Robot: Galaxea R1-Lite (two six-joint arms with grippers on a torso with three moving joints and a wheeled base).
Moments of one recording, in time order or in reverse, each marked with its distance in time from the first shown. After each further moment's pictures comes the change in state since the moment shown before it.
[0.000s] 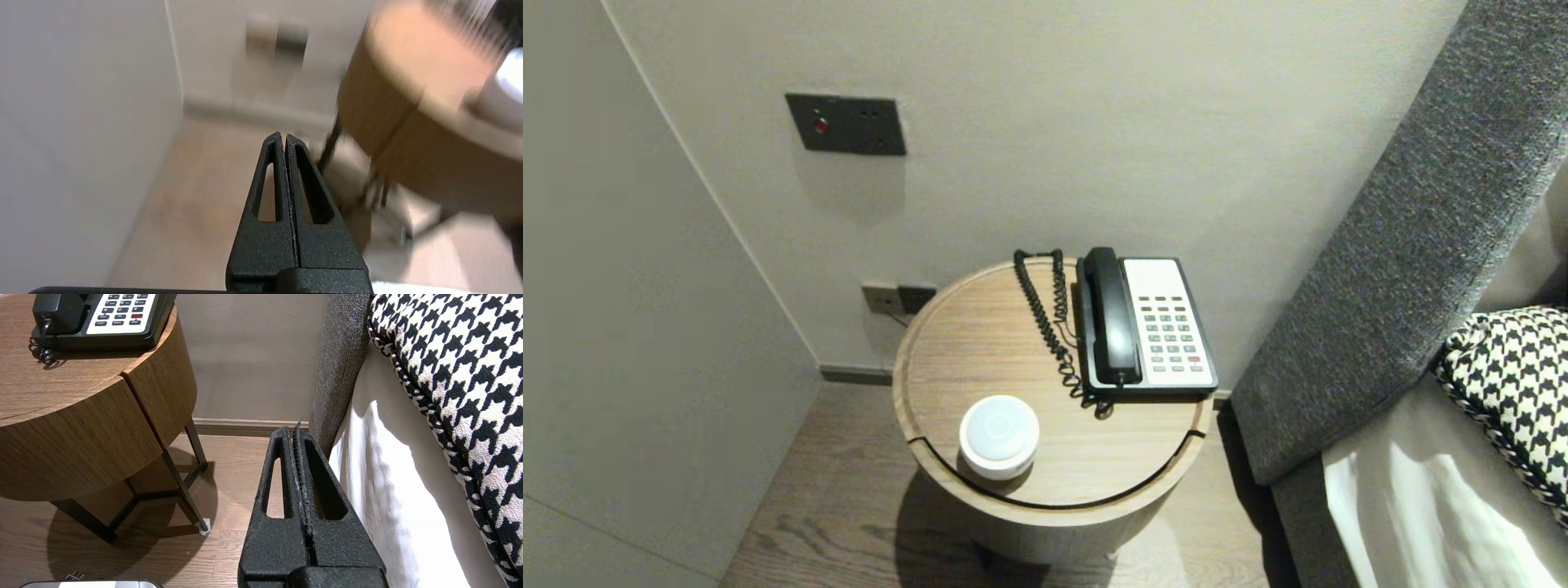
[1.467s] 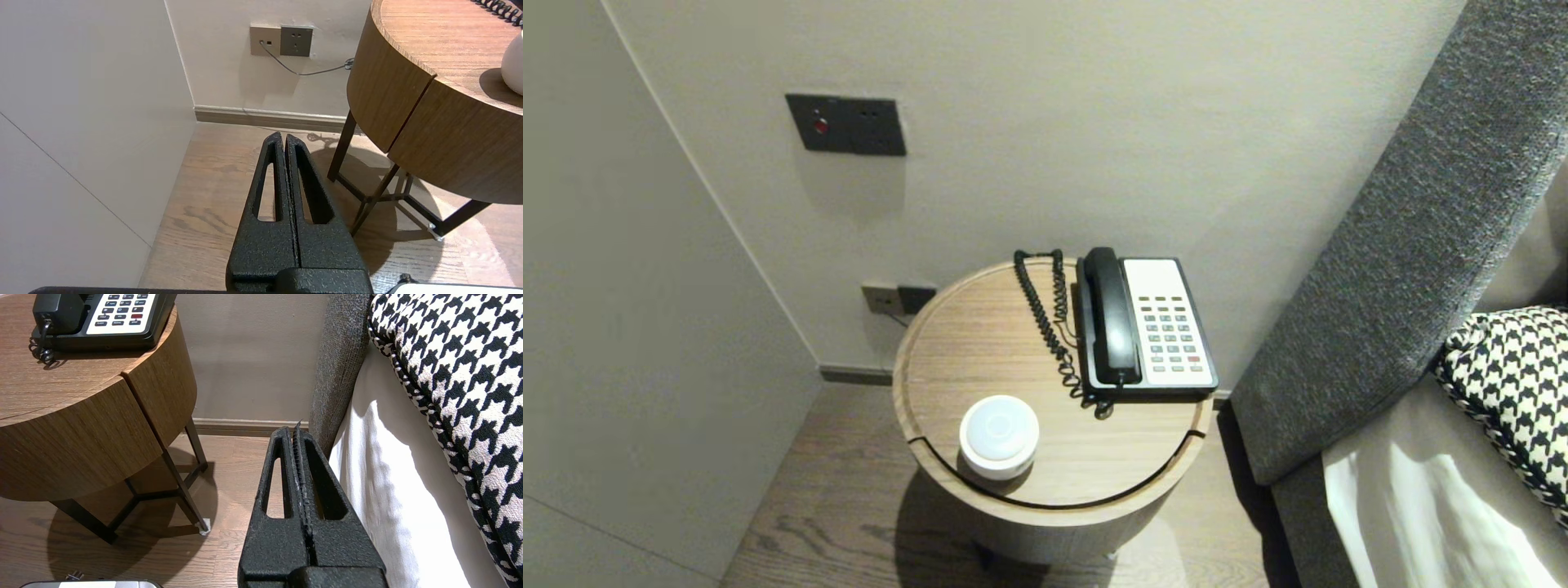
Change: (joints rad) left arm -0.001 -0.004 0.036 0.013 -0.011 0.110; right arm 0.001 0.000 0.000 0.000 0.000 0.000
